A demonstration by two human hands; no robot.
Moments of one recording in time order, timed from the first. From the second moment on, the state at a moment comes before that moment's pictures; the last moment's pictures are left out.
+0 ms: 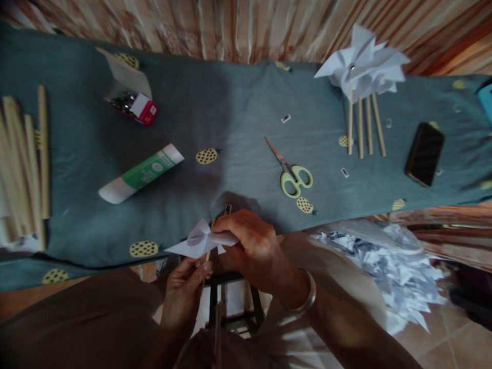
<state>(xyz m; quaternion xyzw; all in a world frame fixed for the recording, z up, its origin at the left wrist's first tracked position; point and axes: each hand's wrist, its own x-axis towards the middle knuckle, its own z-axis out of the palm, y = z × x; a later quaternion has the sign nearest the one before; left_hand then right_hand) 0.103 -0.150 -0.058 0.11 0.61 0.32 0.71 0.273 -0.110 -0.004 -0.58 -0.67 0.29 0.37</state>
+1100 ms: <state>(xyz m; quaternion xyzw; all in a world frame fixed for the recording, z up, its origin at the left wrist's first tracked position) 0.106 -0.147 -0.045 0.11 0.59 0.33 0.73 0.272 -0.091 0.001 -0.69 -0.51 0.42 0.29</state>
